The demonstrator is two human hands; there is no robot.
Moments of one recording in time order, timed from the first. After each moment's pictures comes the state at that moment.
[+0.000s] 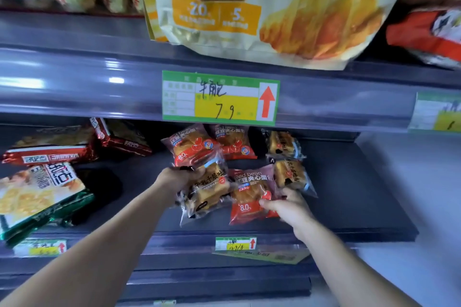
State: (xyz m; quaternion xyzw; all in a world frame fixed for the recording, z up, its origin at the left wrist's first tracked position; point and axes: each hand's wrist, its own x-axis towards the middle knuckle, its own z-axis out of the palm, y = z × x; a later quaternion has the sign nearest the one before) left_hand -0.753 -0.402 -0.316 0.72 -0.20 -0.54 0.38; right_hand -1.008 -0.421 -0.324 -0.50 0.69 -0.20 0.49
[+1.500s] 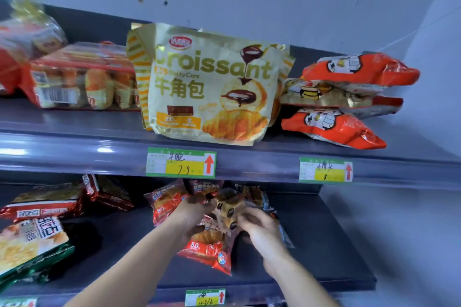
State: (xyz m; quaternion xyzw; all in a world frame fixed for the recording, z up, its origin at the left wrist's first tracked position) left_hand -0.838 -0.391 -0.232 0.61 -0.27 -0.57 0.48; right_hand -1.012 -0.398 -0.249 -0.52 0.57 -0.38 0.52
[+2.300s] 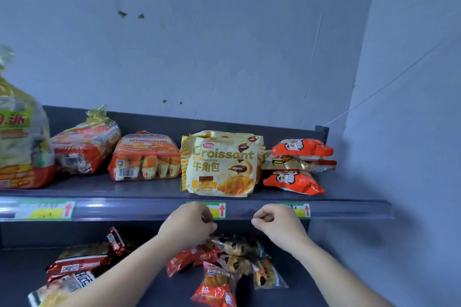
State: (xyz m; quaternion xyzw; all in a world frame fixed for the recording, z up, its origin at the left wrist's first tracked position) left_hand -0.815 -0.252 -0.050 0.68 -0.68 -0.12 0.26; right_hand -1.027 -0.295 -0.055 -0.74 0.57 -0.31 0.17
